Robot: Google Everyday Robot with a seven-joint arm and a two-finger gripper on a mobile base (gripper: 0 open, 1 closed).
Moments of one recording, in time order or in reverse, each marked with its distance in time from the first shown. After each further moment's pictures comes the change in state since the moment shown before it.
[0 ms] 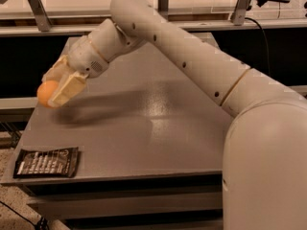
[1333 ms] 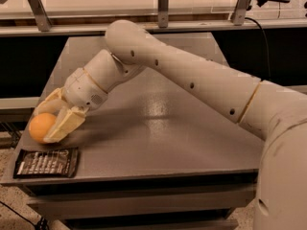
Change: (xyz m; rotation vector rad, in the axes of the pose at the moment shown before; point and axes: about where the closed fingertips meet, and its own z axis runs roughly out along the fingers) arm 0.009 0.087 0.043 -0.143 -0.024 -0.044
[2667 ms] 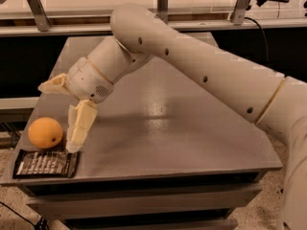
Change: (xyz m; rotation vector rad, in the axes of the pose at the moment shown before) arm -0.027 0.018 -0.026 0.009 0.029 0.007
